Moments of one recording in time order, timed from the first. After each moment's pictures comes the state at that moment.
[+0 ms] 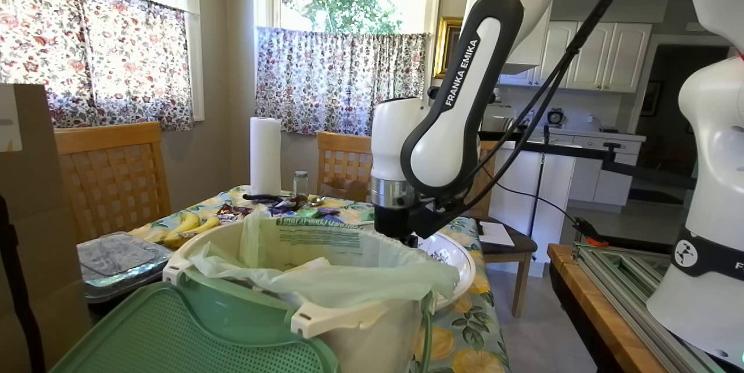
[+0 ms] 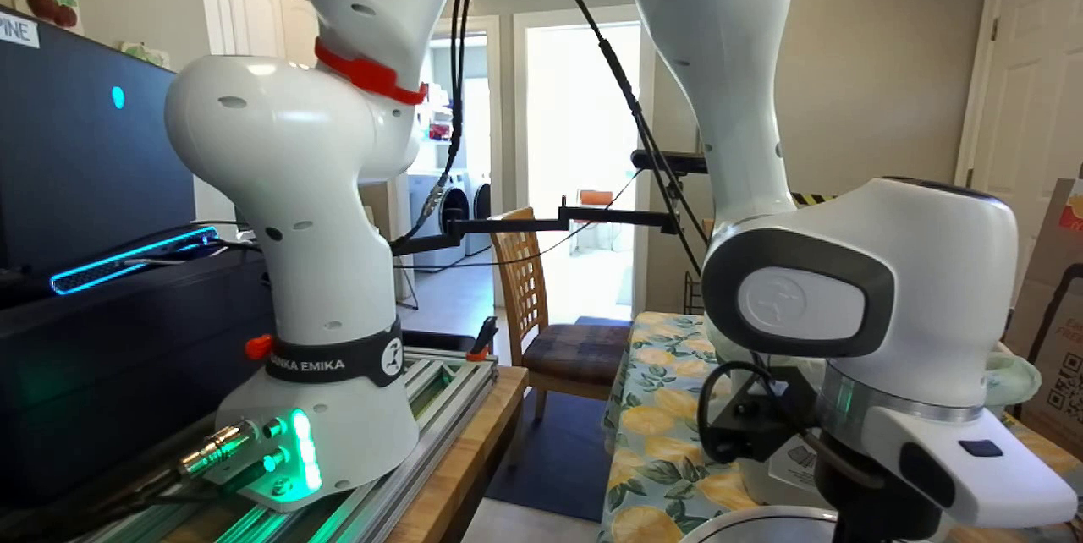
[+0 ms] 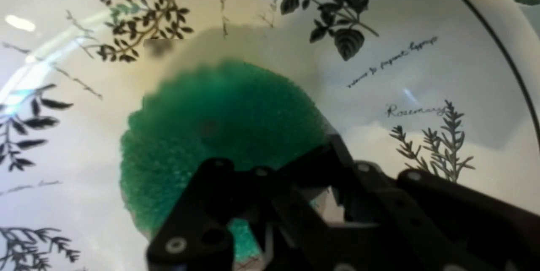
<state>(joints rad) 0.01 0.50 -0.12 -2.39 0.09 2.84 0.29</state>
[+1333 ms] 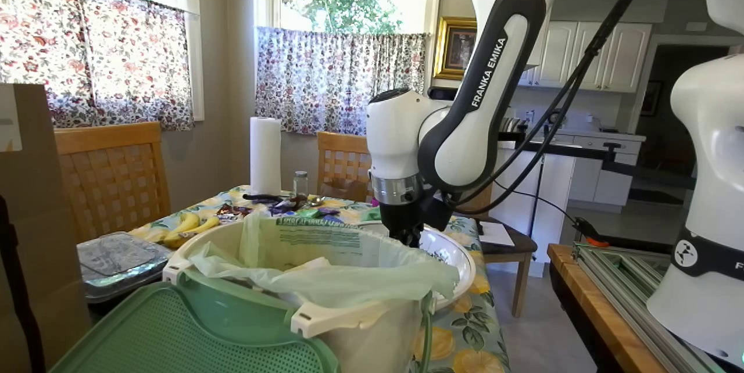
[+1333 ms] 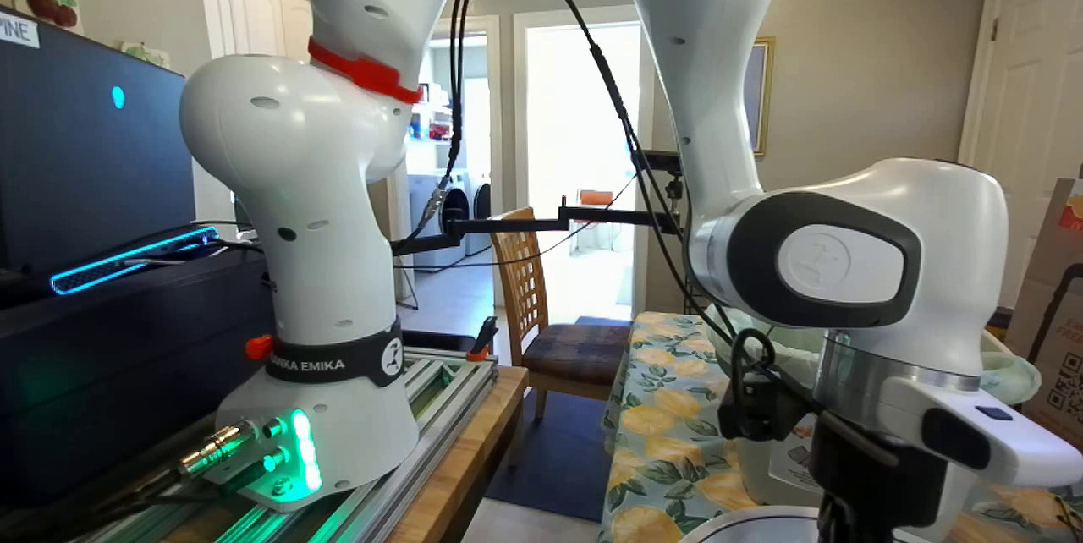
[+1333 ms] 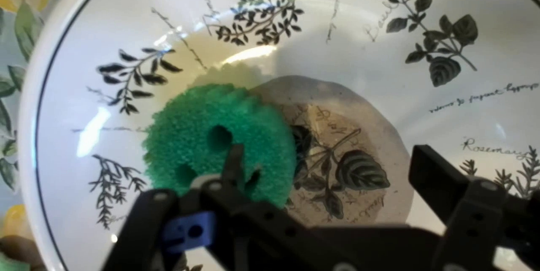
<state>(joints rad) 0.18 0.47 -0.30 -2.39 -0.21 2.71 0.37</state>
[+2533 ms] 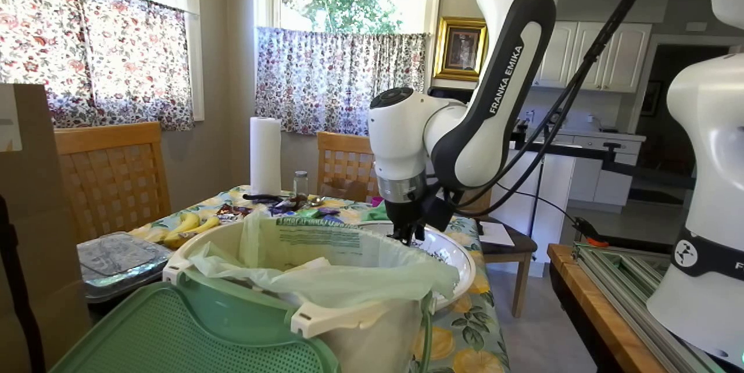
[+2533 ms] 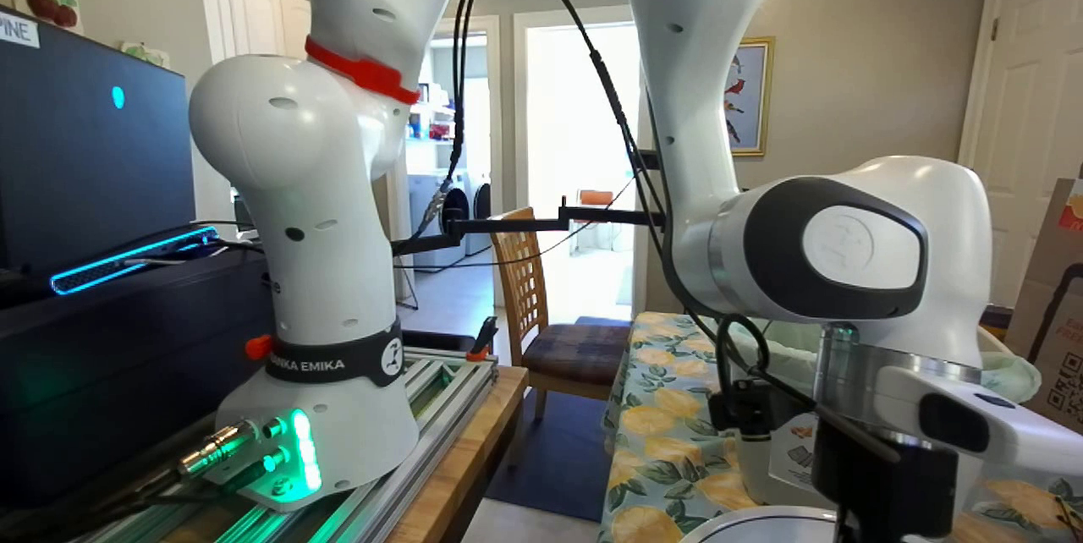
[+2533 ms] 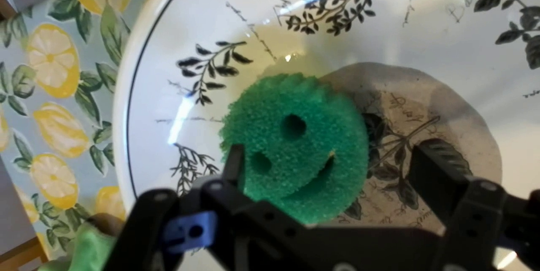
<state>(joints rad) 0.28 0.46 -0.43 -2.40 -0.43 2.69 0.61</state>
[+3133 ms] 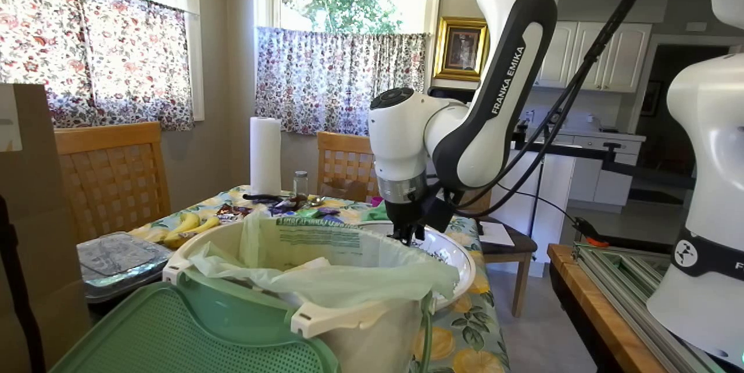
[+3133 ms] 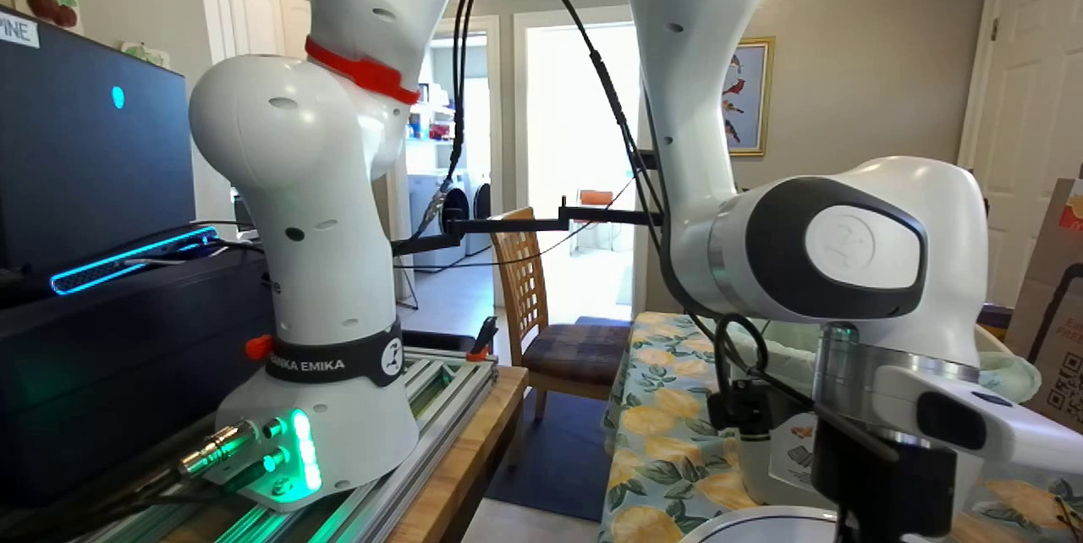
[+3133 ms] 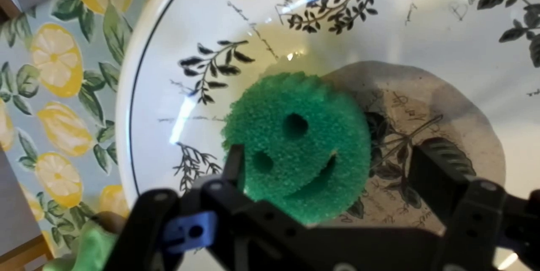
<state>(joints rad) 0.28 0.46 -0.43 -2.40 -0.46 2.69 0.64</state>
